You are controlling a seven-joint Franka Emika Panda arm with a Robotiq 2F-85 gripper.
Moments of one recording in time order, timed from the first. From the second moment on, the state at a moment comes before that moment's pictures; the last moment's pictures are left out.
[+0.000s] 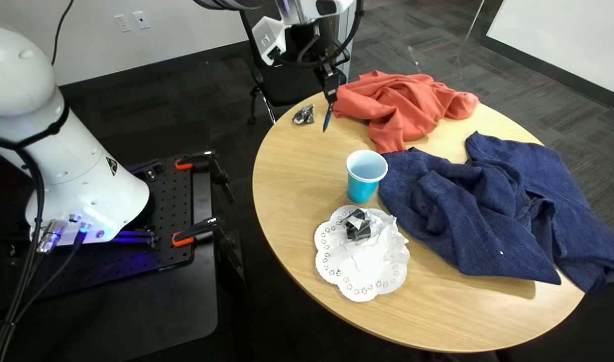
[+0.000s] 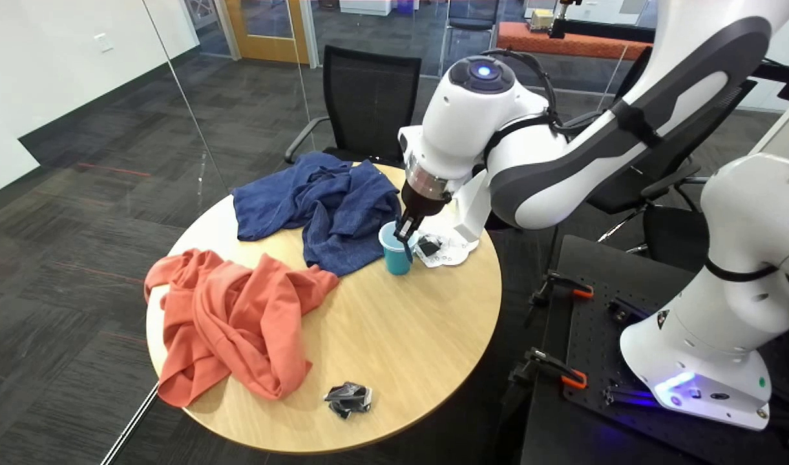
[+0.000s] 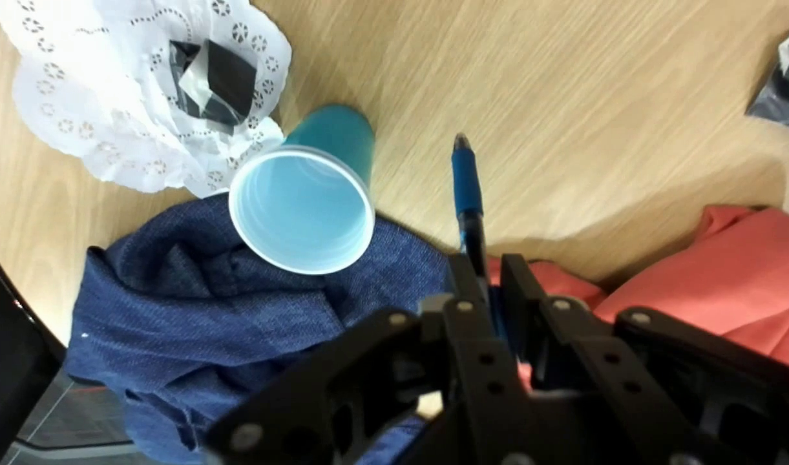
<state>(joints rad) 0.82 -0.03 -0.74 -2.56 -0.43 2.78 0.45</state>
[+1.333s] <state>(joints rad) 0.27 0.51 -0.09 -2.05 -0.33 2.39 0.41</state>
